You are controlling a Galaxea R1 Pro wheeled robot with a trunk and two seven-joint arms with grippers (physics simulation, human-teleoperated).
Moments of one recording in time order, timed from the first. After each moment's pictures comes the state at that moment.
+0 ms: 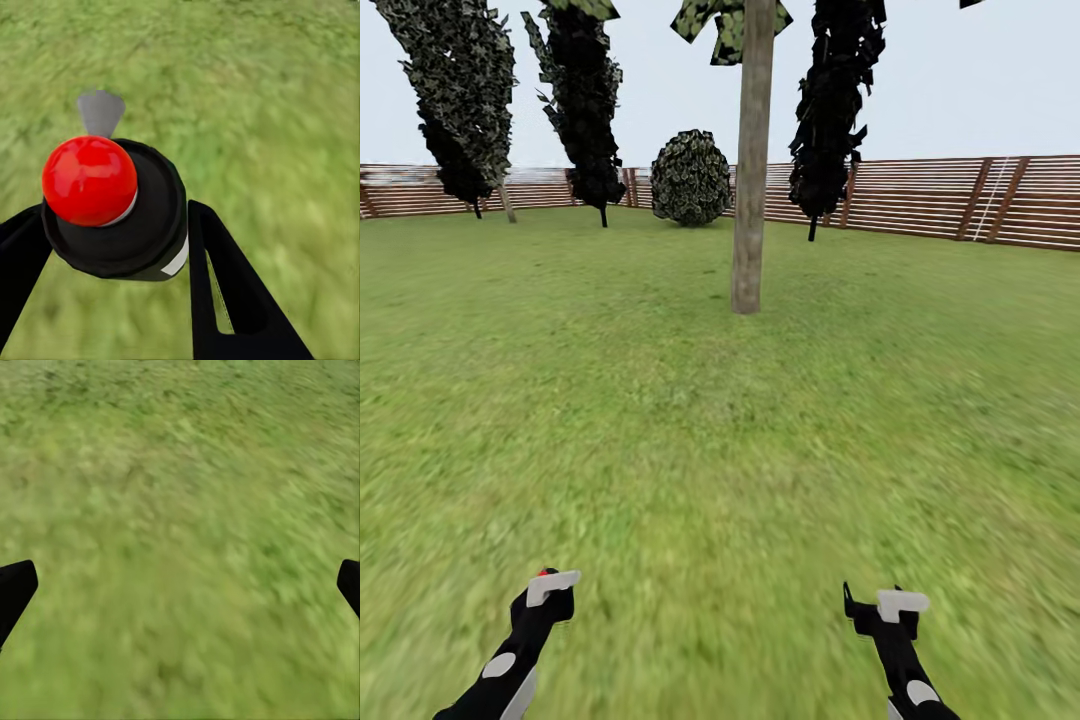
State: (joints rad) left arm -0.44 0.10 0.13 -0.44 0.03 -0.34 -0.01; right arm -0.44 -0.07 0.00 -0.34 0.00 -0.54 -0.12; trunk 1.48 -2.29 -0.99
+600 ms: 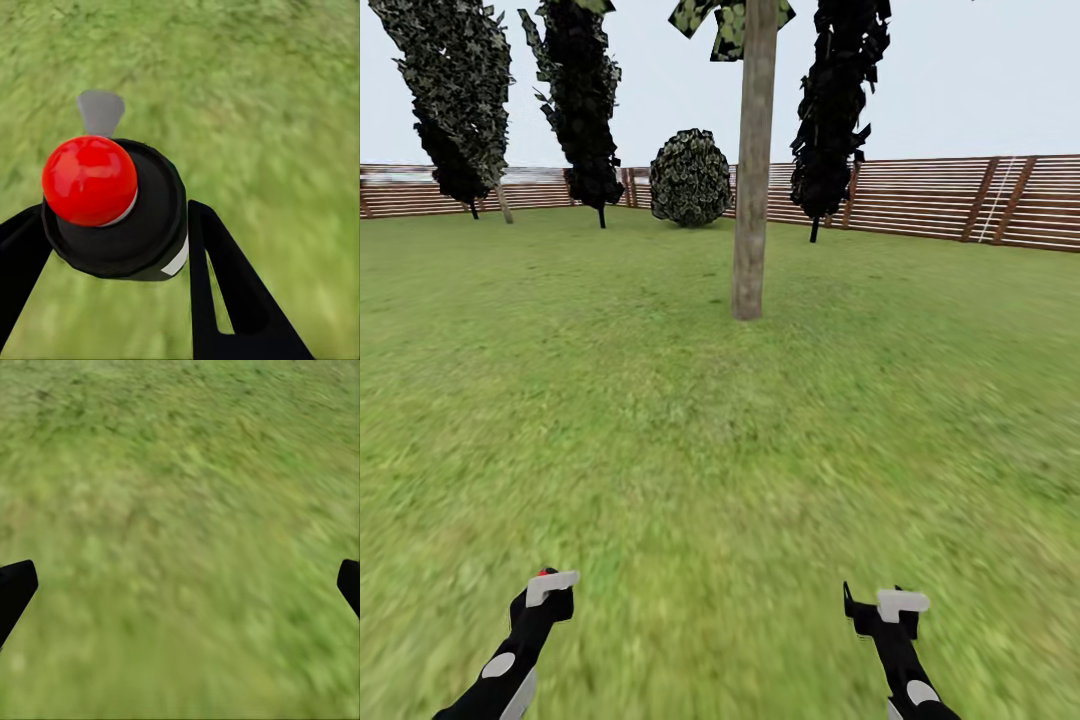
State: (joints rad) left arm -0.44 0.10 0.13 -0.44 0.03 -0.34 -0.01; right arm -0.44 -0.07 0.00 -0.34 0.00 -0.54 -0.12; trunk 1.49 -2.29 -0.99
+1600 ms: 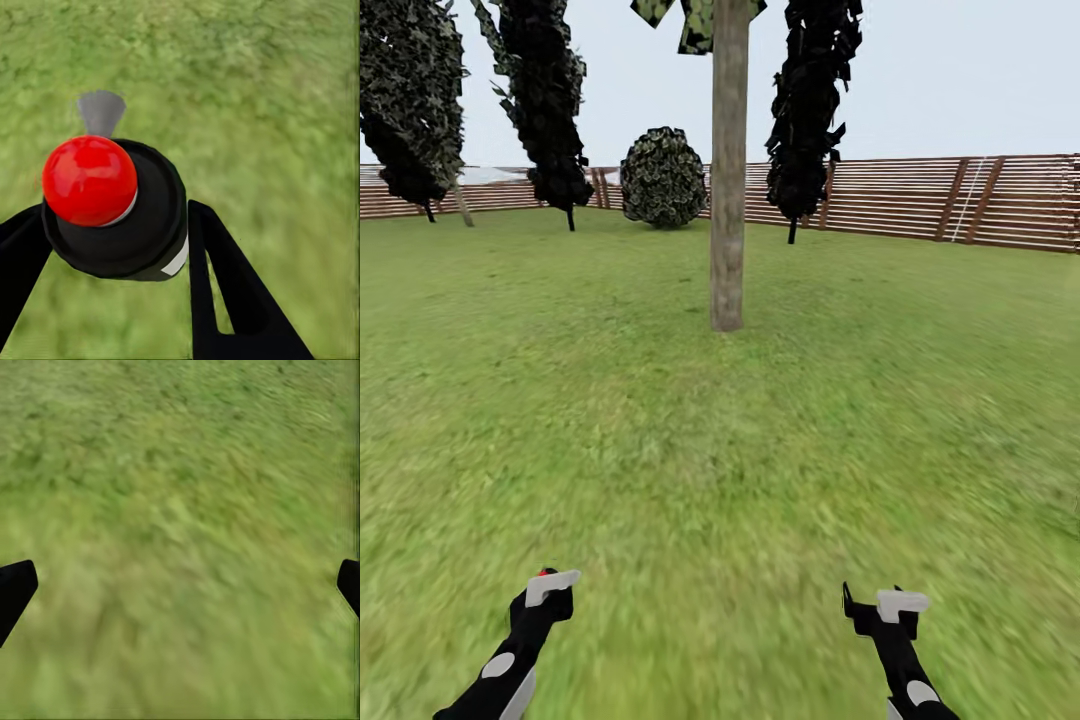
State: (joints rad) left arm -0.44 0.10 0.13 -0.44 0.03 -0.34 -0.01; right arm -0.44 -0.07 0.00 -0.33 0.00 -0.54 -0.12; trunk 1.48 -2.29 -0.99
